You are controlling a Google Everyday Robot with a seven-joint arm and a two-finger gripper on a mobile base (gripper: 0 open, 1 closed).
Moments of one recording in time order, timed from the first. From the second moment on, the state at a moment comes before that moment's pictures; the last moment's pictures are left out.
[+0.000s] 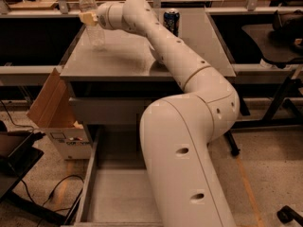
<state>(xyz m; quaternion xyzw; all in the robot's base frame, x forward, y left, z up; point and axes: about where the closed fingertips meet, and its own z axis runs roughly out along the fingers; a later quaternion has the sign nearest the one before) 0.909 0.216 0.952 -0.35 0.67 0.28 0.59</state>
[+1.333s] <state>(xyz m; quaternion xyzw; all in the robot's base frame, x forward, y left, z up) 0.665 0.090 1.196 -0.30 0.57 0.21 0.74</state>
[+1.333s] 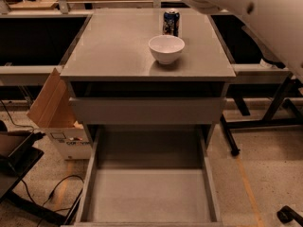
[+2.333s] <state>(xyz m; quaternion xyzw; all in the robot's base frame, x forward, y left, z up) 0.547 0.083 0.957 -0.35 0.67 0.26 0.60</state>
